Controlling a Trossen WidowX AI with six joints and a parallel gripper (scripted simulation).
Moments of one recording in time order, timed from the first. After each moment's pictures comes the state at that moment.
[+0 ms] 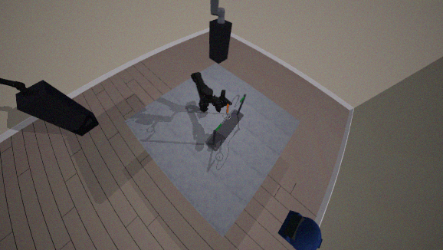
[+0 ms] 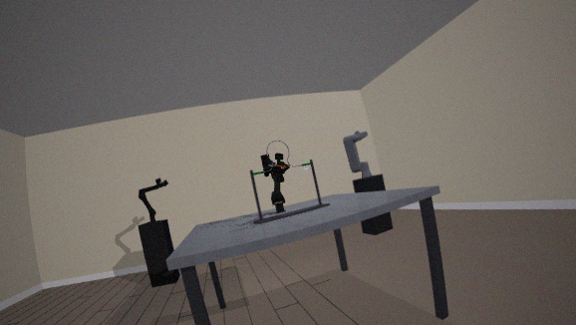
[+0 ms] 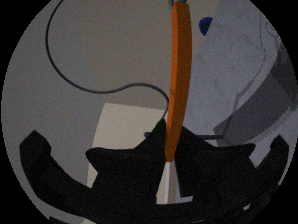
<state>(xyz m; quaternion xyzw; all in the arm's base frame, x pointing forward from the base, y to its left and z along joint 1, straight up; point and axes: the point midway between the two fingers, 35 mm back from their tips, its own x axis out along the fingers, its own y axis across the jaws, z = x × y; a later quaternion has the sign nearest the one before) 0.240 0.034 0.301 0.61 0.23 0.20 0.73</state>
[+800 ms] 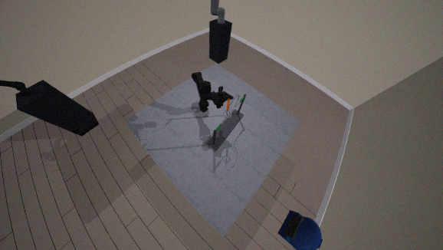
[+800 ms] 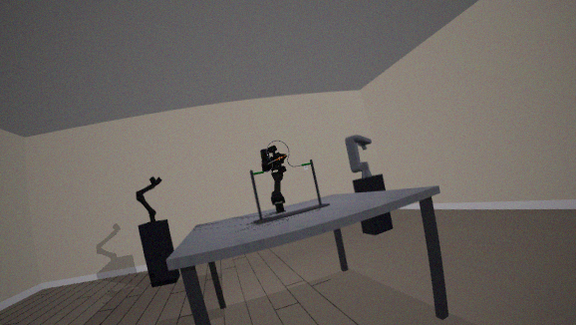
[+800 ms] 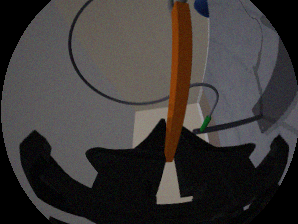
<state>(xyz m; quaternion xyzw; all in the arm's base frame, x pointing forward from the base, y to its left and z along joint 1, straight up) 0.238 0.032 0.367 0.75 0.21 0.23 0.58</state>
